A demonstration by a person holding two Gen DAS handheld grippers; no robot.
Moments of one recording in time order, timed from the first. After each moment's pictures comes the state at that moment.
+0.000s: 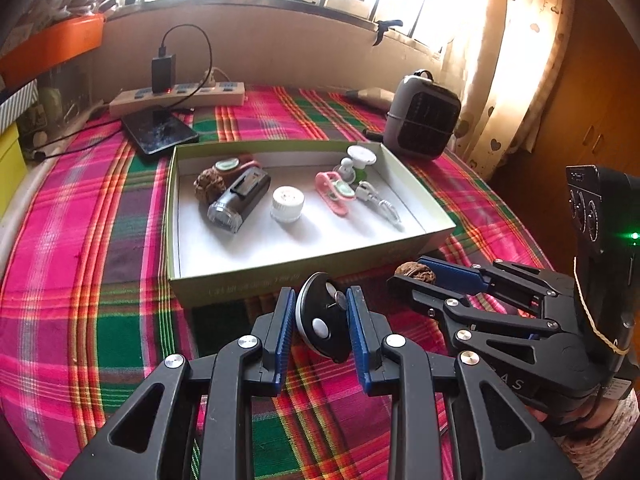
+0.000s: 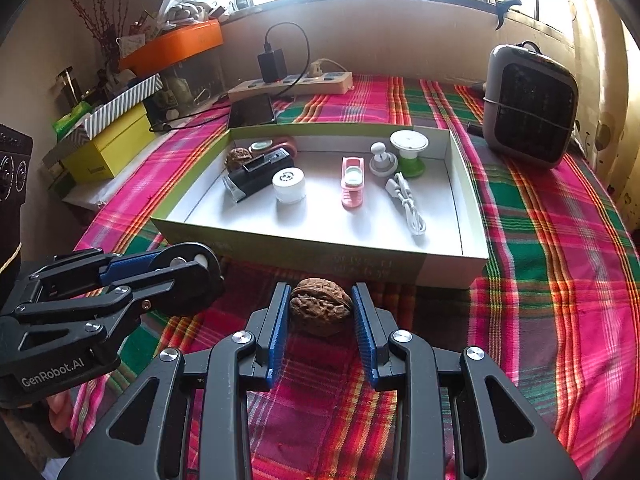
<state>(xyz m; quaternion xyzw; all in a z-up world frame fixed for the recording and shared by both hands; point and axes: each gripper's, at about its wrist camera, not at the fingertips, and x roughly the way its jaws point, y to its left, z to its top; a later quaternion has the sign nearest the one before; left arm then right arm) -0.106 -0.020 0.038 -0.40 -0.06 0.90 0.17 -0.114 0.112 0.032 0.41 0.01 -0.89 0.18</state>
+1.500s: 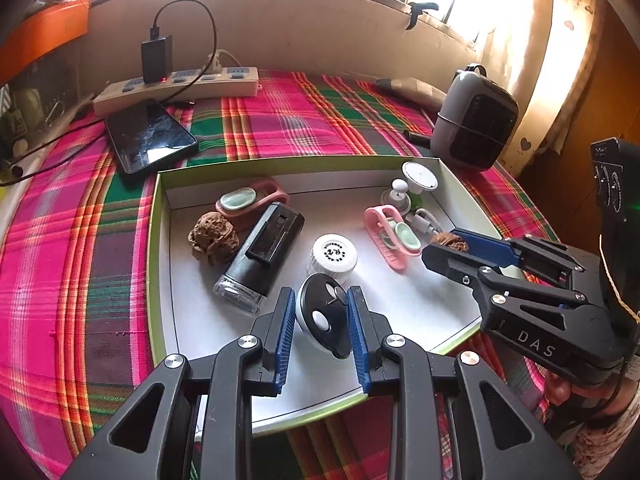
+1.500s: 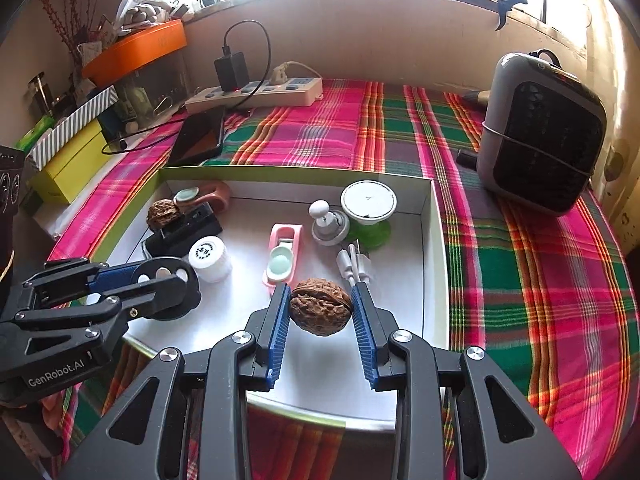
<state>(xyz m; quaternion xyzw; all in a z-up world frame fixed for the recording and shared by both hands) -0.198 -0.018 0.017 -0.44 -0.05 0.88 0.15 -0.202 0.124 0.028 0.42 0.03 -0.89 0.15</state>
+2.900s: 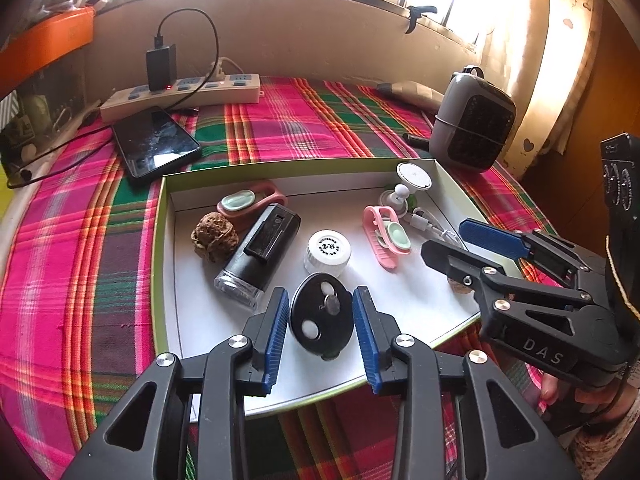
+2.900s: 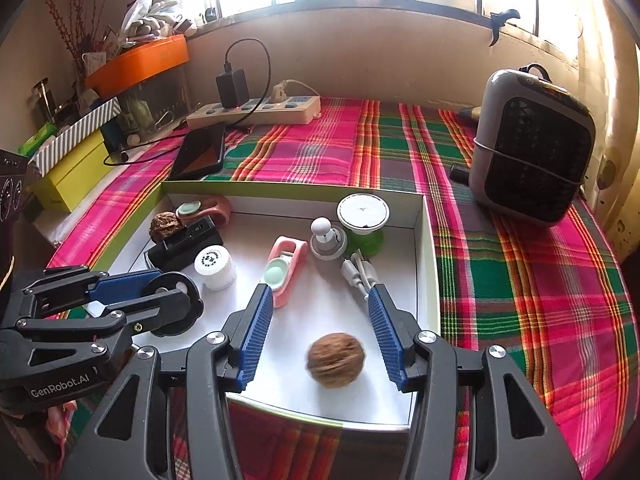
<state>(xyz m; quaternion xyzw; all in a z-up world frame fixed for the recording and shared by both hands) -0.186 -0.015 0.023 -0.43 -0.04 0.89 0.14 -0.195 0.125 0.036 0.39 0.03 -0.91 0.15</state>
